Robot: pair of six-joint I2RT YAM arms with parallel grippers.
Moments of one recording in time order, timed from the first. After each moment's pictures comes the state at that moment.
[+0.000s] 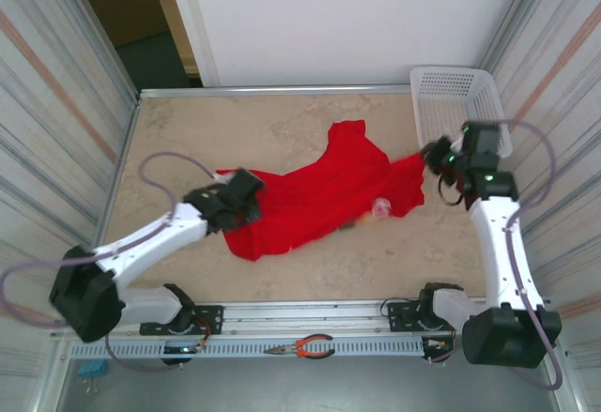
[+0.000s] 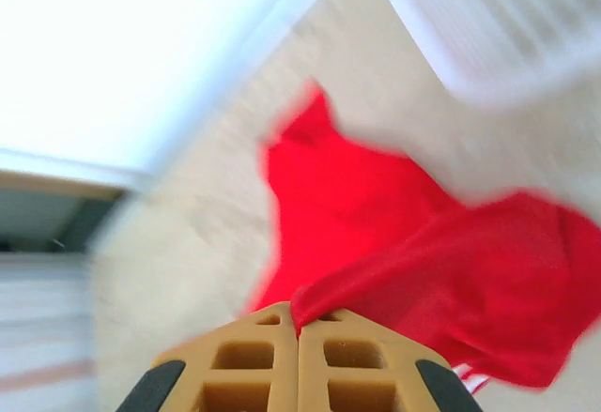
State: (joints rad) left arm -0.63 1.20 0.92 -0.74 -0.23 -0.91; right arm -0.10 1.07 1.18 -0.68 -0.27 0.77
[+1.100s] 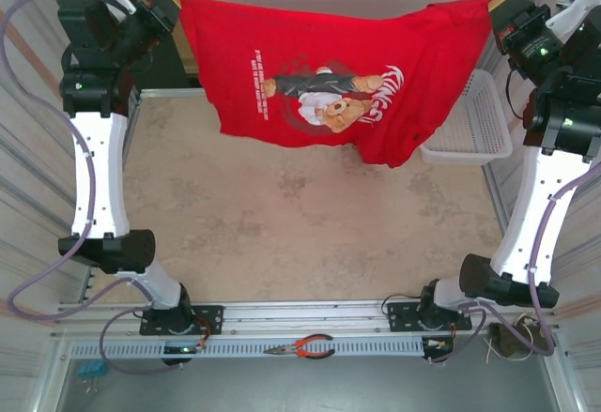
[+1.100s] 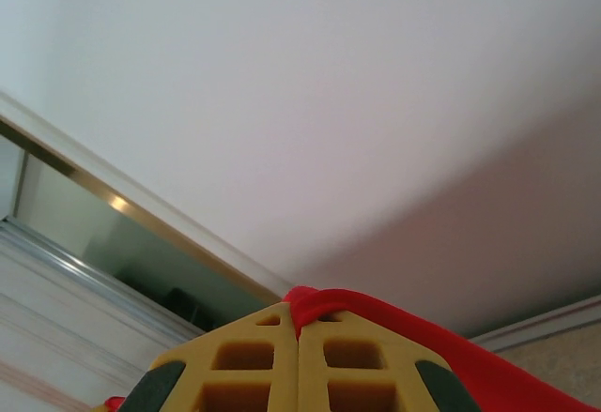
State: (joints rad) left arm -0.01 1.65 2.24 -0.59 0.40 -0.69; right arm -0.27 1.43 2.13 -0.61 -0.56 0.94
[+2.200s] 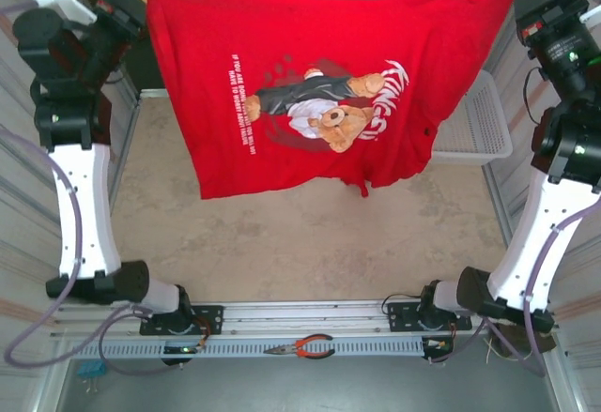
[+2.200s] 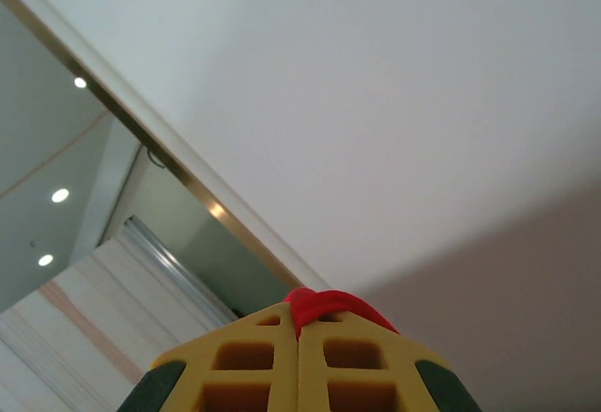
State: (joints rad) left arm 0.08 1.53 2.12 -0.39 0.39 -0.82; right arm -0.30 1.40 2.18 -0.41 -0.63 1.08
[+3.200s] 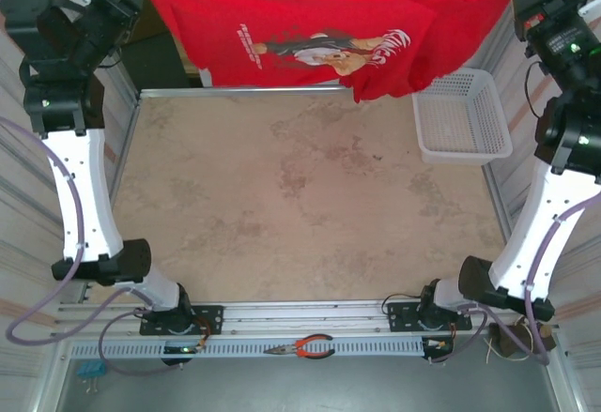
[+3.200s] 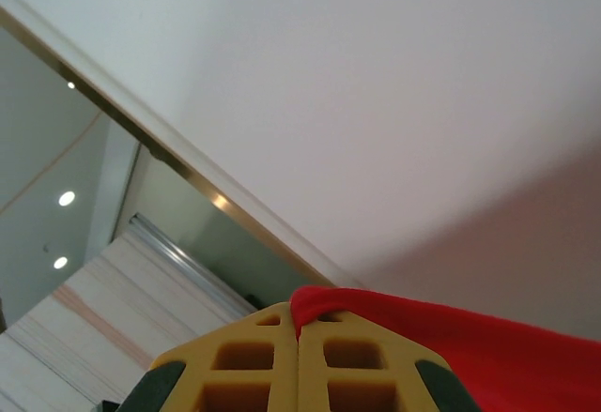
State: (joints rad) left arm 0.09 1.56 2.29 -0.52 0.49 -0.96; right arm -0.32 1.40 2.28 -0.52 -0.65 1.12
